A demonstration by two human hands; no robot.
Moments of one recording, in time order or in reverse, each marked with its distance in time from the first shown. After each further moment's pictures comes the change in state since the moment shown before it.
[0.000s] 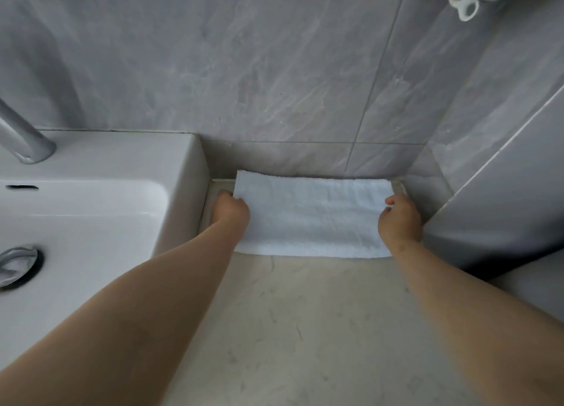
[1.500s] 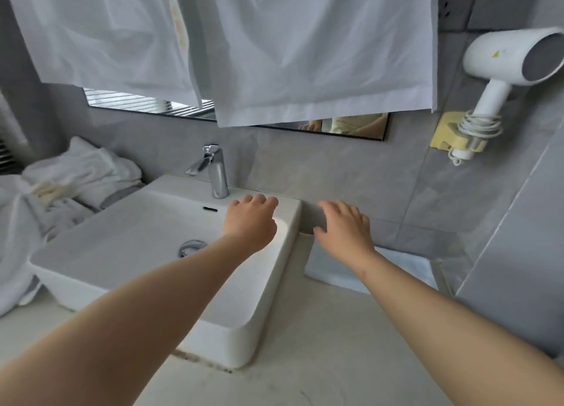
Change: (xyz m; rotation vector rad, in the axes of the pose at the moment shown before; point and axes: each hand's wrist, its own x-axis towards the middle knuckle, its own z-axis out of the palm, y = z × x) left_hand -0.181 -0.025 -0.232 0.822 0.468 0.772; right_hand -0.231 -0.193 -0.101 -0.281 -0.091 -0.873
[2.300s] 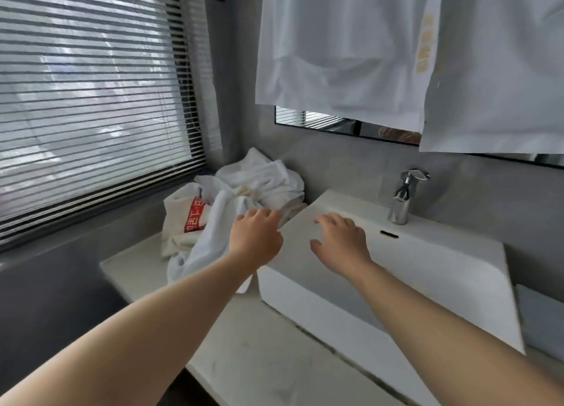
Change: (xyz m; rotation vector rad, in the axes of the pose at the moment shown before) left_hand -0.122 -0.365 -0.064 0.050 0.015 -0.316; right_hand 0.024 -0.391 0.080 0.150 -0.146 -0.342
